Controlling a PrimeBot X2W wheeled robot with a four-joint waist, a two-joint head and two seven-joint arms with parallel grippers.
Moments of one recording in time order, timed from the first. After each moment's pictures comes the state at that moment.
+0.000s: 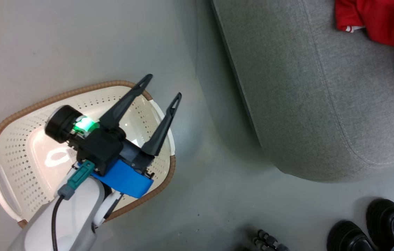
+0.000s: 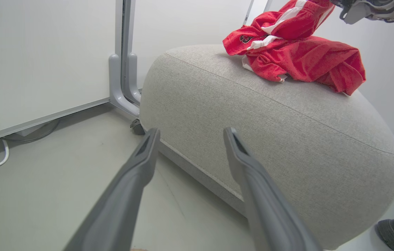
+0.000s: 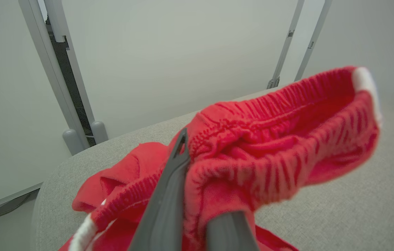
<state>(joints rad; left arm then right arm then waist) -0.50 0.39 -0.60 0.04 -0.33 -0.10 -0.20 -1.14 -0.24 -0.47 0.72 0.13 0.13 -0.08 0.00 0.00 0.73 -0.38</state>
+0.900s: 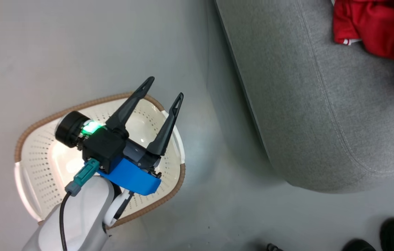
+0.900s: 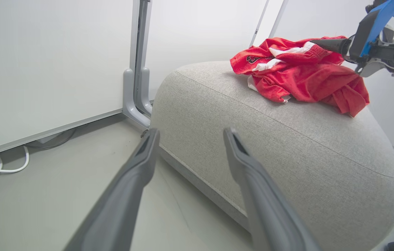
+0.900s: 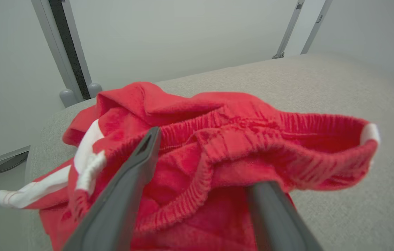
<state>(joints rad) -0.50 0.34 -0.61 0.11 -0.38 -0.09 -0.25 -1.05 -0.28 -0.40 0.94 0.09 0.13 -0.21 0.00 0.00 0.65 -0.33</state>
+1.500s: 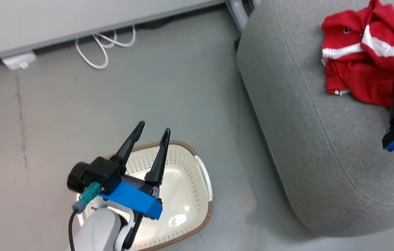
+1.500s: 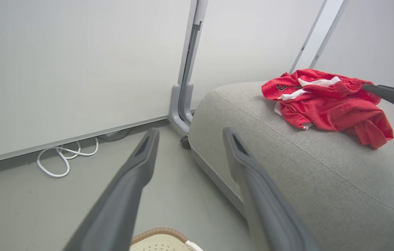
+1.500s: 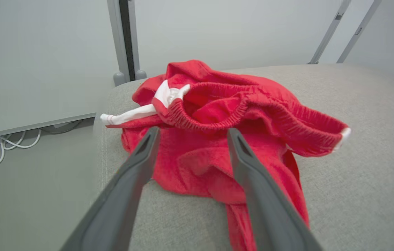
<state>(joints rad) -0.32 0.19 -0.46 0.28 -0.41 -0.11 -0.26 -0.69 -0.29 -0.23 0.85 0.08 0.13 -0.23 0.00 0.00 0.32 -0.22</state>
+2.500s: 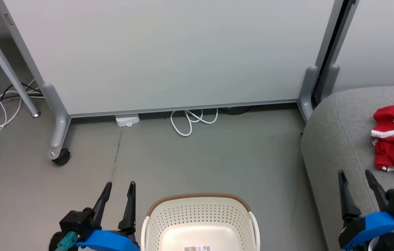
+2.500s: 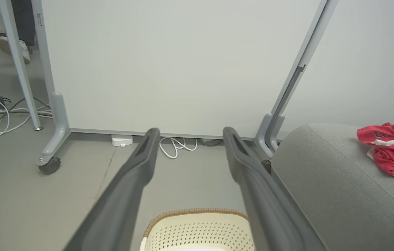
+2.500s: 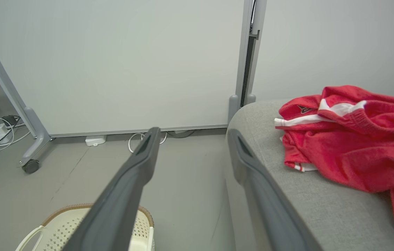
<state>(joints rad) -0.06 0.11 -0.22 0.38 -0.39 -0.13 -0.26 -0.05 -0.05 -0.19 0.19 0.07 0.13 -0.06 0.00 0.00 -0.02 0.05</state>
